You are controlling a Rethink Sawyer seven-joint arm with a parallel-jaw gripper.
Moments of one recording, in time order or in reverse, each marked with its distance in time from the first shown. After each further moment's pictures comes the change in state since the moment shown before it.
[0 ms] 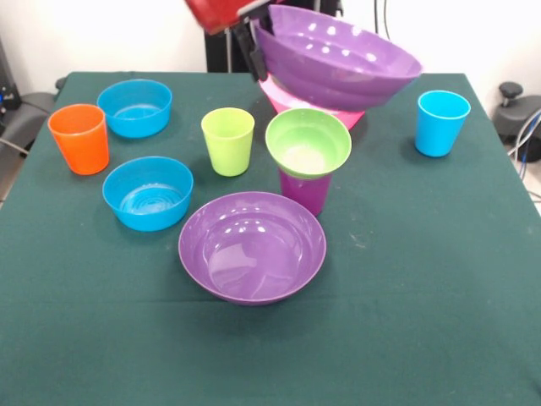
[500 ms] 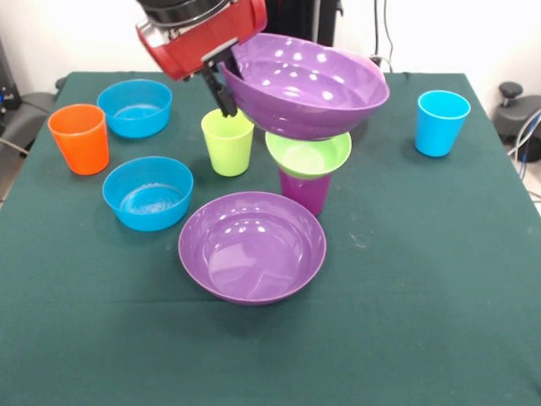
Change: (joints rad) arm -0.002 0.136 0.007 -0.169 -0.049 0.141 -0.125
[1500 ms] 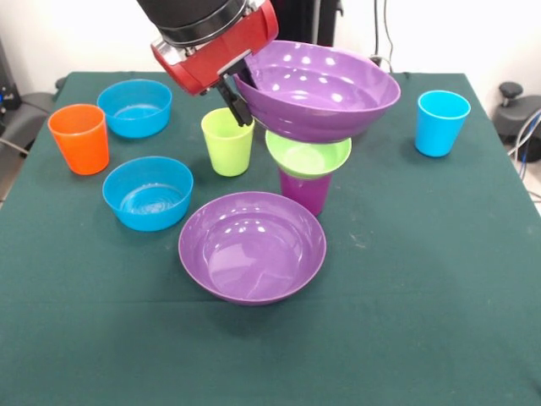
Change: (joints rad) arm 0.000 0.033 0.024 -0.002 0.002 0.007 -0.035
